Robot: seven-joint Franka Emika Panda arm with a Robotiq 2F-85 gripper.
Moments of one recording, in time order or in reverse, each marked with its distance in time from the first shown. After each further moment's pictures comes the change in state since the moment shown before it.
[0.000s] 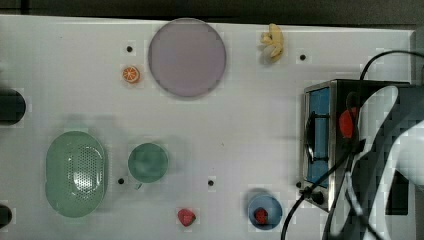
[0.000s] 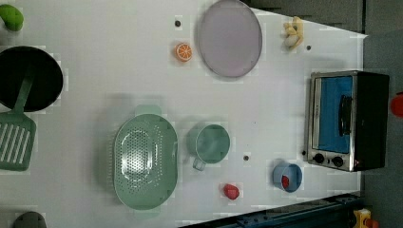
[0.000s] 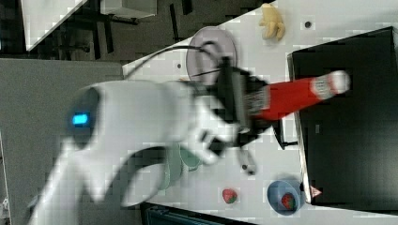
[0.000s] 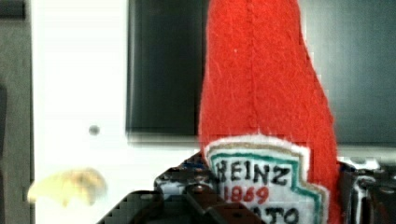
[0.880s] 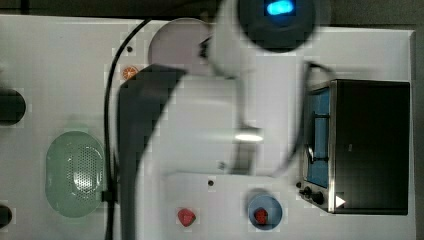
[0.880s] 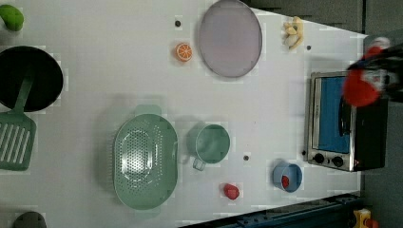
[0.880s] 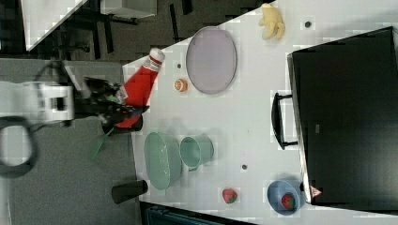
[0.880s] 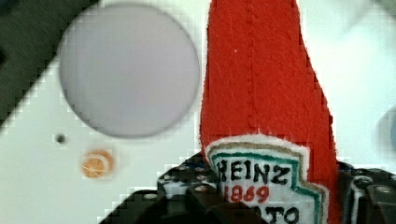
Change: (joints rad) arm 0.233 -0.138 0.396 -0.133 -0.056 -0.010 0.003
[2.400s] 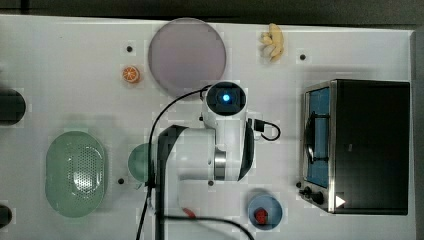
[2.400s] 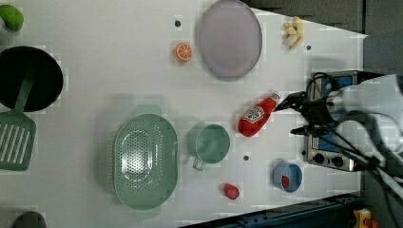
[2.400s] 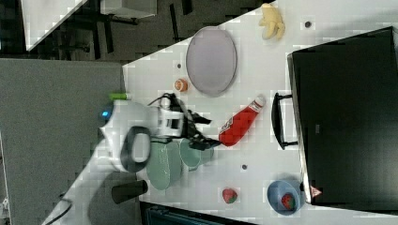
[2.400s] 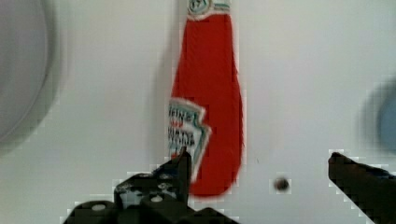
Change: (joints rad) arm -0.028 0.099 0.001 -0.455 -0.058 0.368 0.010
